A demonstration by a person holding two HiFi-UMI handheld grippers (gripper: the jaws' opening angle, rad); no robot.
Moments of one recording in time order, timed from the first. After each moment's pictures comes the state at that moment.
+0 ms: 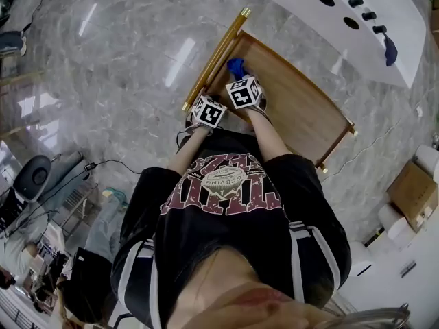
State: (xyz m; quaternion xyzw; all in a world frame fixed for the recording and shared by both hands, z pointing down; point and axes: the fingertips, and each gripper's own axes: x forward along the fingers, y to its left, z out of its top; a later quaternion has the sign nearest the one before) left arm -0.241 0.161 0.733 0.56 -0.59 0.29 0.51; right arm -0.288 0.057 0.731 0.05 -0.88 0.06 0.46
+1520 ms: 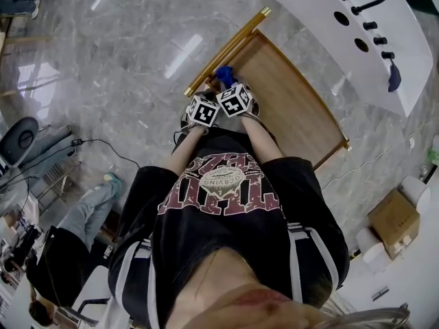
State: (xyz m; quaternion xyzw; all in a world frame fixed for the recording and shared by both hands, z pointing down) left arm -0.247 0.208 0.727 0.48 -0.67 0.24 0.52; right arm -0.286 0.152 0.730 -0.09 -0.88 -0.01 0.46
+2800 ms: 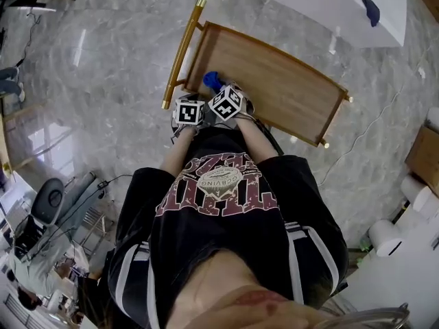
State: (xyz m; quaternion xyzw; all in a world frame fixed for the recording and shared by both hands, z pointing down) left arm -0.228 0.183 0.732 0.50 -0.64 0.27 0.52; right arm -0.217 0.126 0.732 -0.05 -0.89 0.05 0.45
